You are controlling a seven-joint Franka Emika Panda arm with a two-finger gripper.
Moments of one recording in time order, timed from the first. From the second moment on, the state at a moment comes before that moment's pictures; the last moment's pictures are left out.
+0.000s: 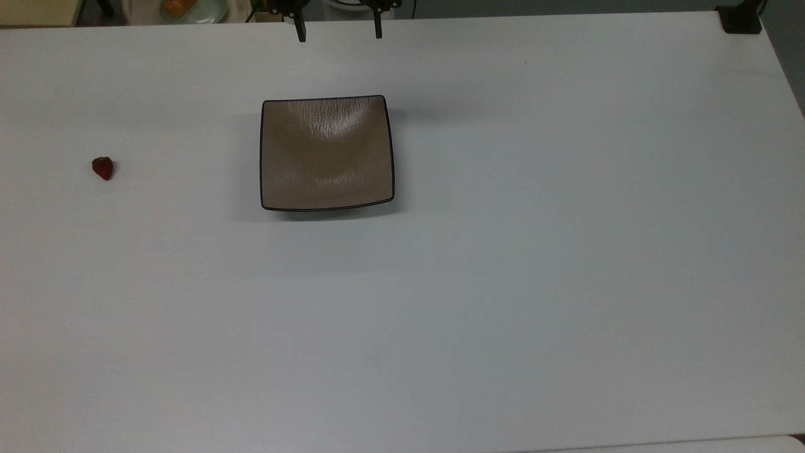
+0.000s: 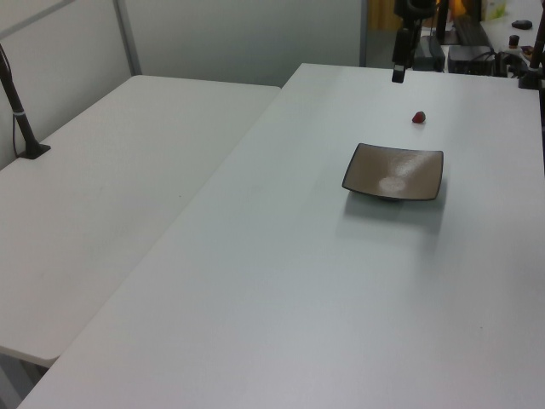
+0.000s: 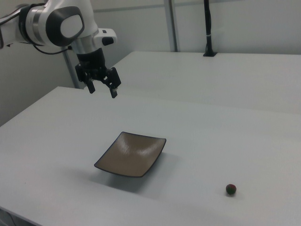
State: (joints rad) arm 0.06 -0.04 0.04 -1.71 0.05 1.76 -0.01
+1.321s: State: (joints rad) arm -0.06 0.02 0.02 -1.71 0.04 1.88 -0.06
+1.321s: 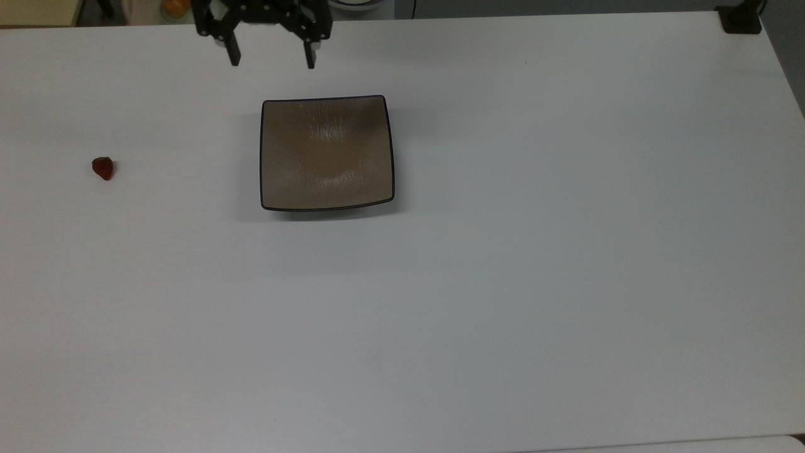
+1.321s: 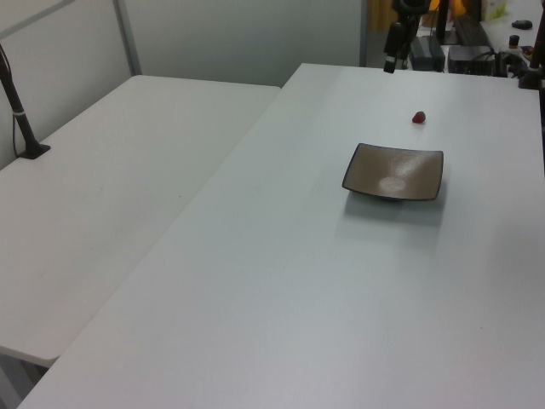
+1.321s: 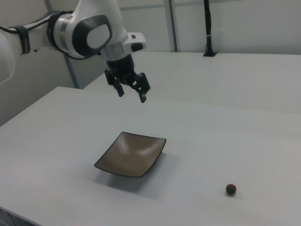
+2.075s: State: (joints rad) arm -0.15 0.10 -0.12 -1.71 0.03 1.90 -0.50
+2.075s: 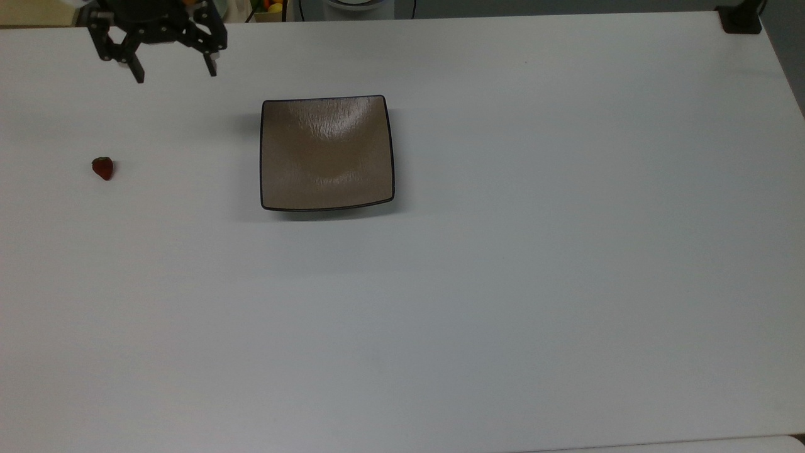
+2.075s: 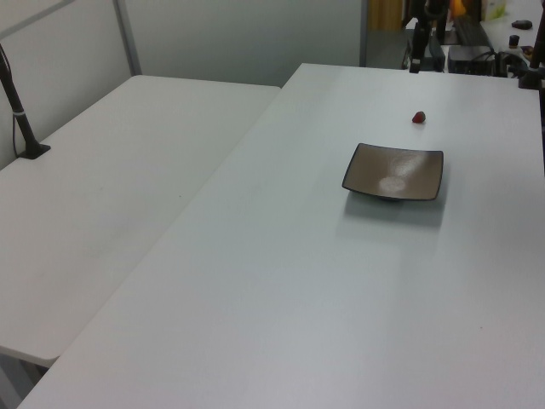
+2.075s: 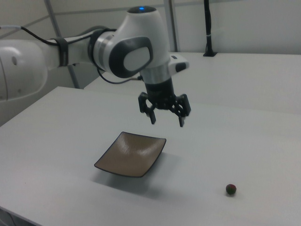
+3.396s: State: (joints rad) arm -0.29 0.43 -0.14 -1.73 -0.12 2.33 -0.92
